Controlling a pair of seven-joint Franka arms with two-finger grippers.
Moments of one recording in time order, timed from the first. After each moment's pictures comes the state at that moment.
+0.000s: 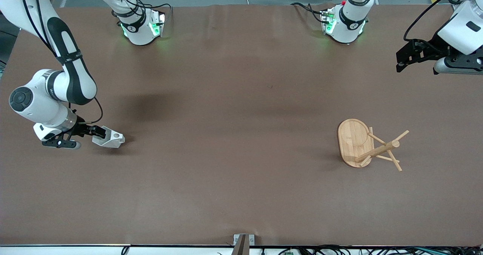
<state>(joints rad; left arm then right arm) 0.02 -0.03 -0.18 -1.51 0.01 1.48 -0.05 -0.11 0.38 -0.06 -2.11 0.03 2.53 -0.10</state>
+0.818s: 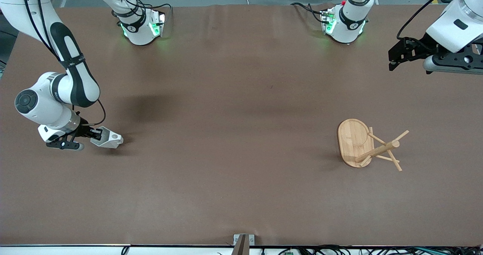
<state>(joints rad) 0.02 -0.03 -0.20 -1.51 0.01 1.48 -0.05 -0.10 0.38 -0.06 -2.11 0.06 2.53 -0.11</state>
